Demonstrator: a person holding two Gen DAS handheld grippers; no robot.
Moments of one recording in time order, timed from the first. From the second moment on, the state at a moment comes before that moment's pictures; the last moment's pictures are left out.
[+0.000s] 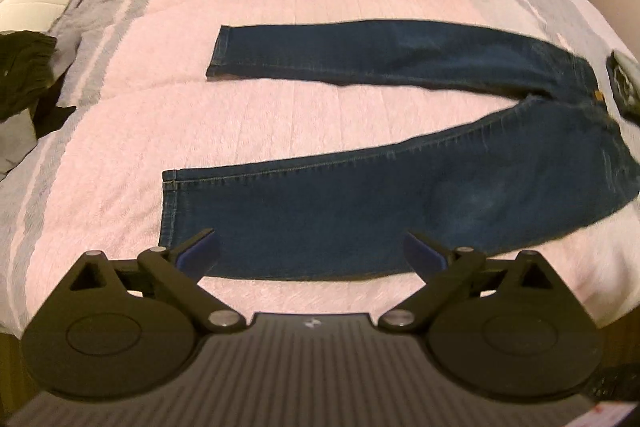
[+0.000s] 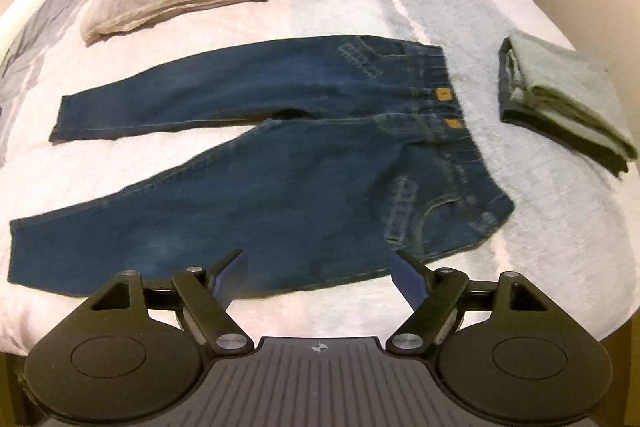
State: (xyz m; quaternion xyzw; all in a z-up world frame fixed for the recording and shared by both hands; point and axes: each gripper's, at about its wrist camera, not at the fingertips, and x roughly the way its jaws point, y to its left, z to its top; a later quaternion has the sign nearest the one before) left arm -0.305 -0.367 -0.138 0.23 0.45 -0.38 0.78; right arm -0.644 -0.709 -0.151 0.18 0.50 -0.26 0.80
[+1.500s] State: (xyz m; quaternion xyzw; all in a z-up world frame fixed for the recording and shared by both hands) left arm -0.413 -0.388 -0.121 0.23 0.47 -0.34 0.78; right arm -0.709 -0.745 -0.146 0.18 0.51 -0.21 0.81
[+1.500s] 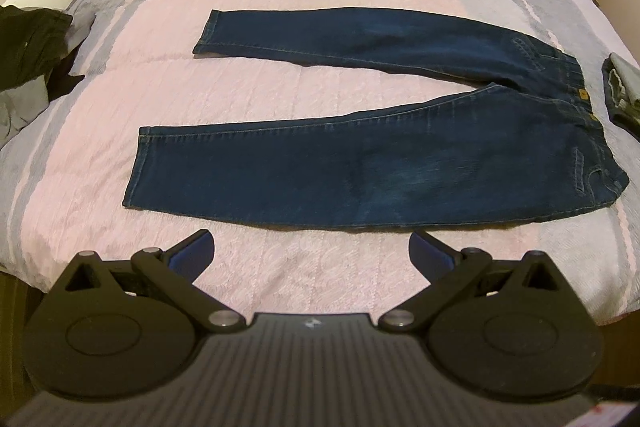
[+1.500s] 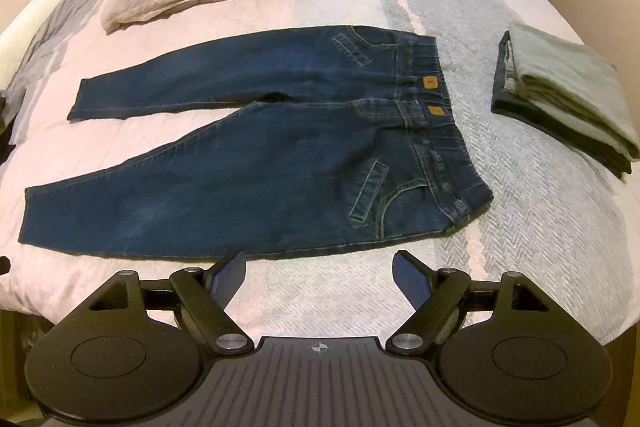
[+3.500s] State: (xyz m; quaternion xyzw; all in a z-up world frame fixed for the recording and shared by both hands) left arm -0.062 -0.729 -0.289 0.50 0.32 -0.57 0.57; right arm -0.398 -1.004 -0.286 -0.06 0.56 -0.02 0.83
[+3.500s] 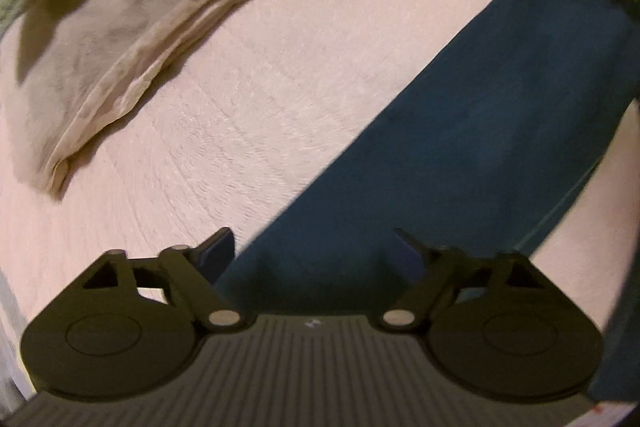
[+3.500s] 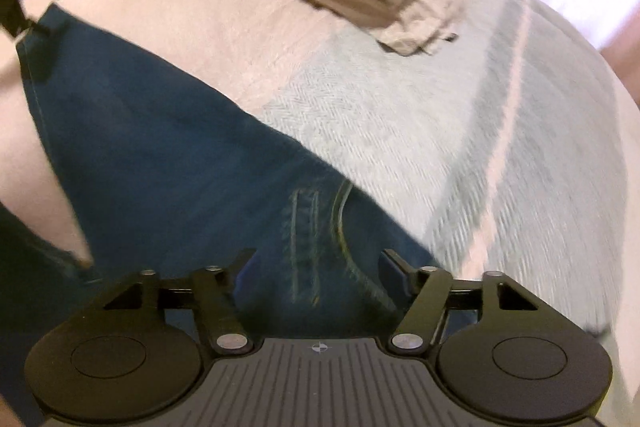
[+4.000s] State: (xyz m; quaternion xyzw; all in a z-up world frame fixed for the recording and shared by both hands) left arm 0.014 -0.766 -0.365 0.55 0.39 -0.61 0.41; right arm -0.343 -1.050 -0.347 -0.06 0.59 0.01 0.81
